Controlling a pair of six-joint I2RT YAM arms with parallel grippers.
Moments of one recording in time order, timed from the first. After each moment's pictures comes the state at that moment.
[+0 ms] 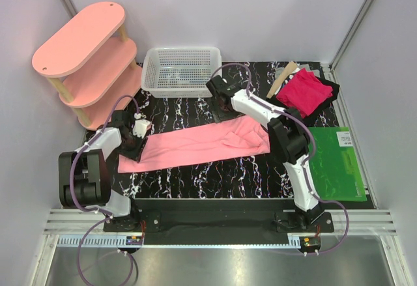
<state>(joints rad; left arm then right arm) 0.10 1.48 0.79 -0.63 0.11 0.48 0.64 2.24 1.87 -0.78 0.27 0.23</state>
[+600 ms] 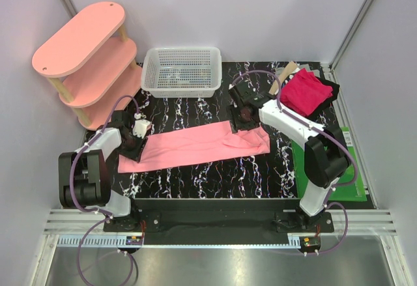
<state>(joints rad) 0.10 1.47 0.78 -0.62 0.11 0.48 0.60 1.78 1.44 -0.77 0.14 0.30</state>
